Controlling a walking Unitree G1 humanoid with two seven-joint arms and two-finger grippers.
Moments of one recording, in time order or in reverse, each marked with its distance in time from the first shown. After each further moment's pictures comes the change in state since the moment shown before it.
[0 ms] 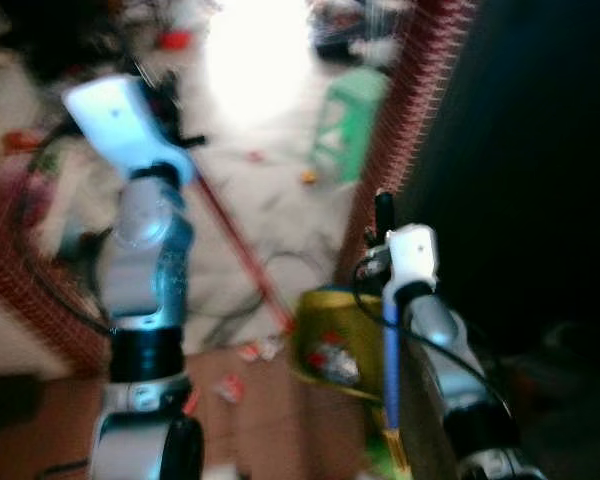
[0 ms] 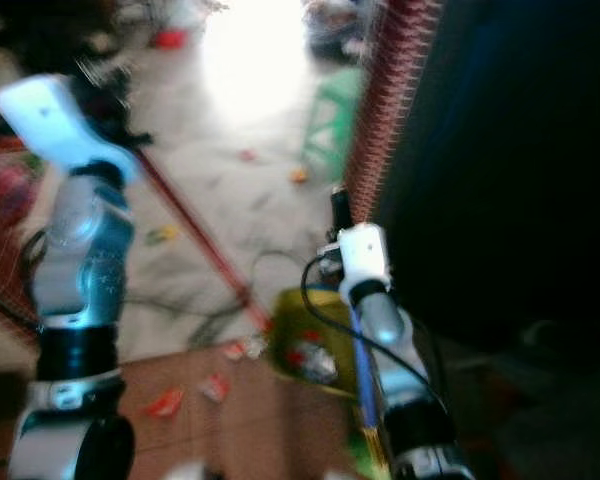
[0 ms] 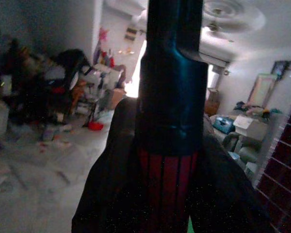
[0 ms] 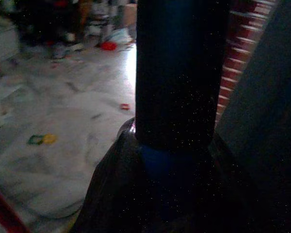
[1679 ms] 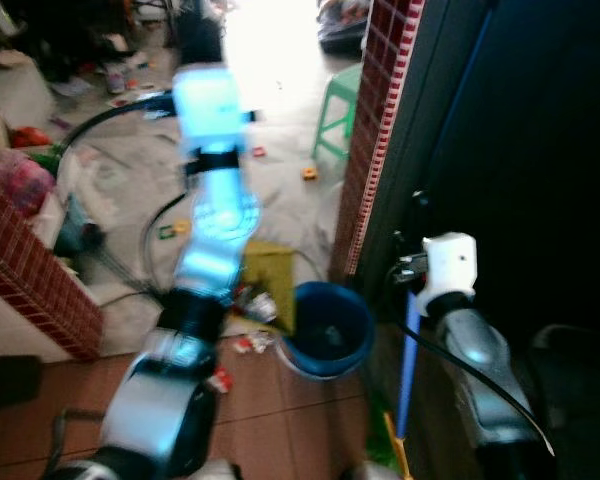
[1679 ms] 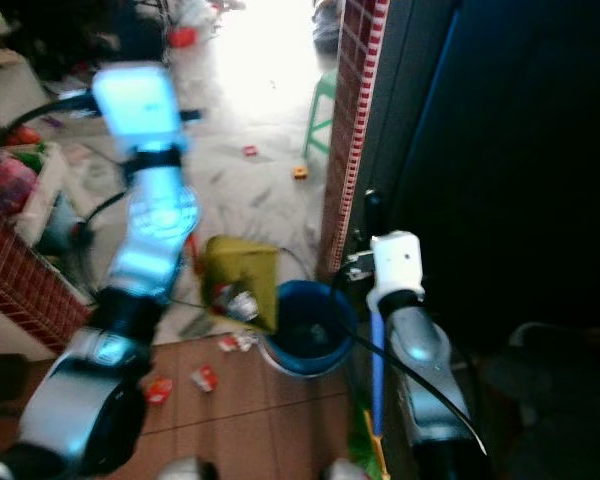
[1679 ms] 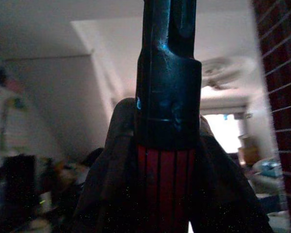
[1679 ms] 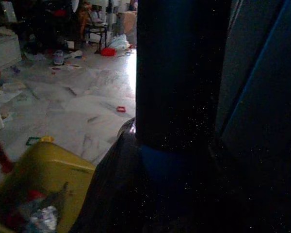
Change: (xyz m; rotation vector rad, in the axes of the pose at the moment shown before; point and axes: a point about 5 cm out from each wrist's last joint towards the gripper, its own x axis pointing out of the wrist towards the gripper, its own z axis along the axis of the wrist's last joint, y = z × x) left arm 0.007 -0.079 -0.014 0.321 -0.389 -0.073; right arm -0.035 -0.027 0.013 -0.001 -0.013 -0.061
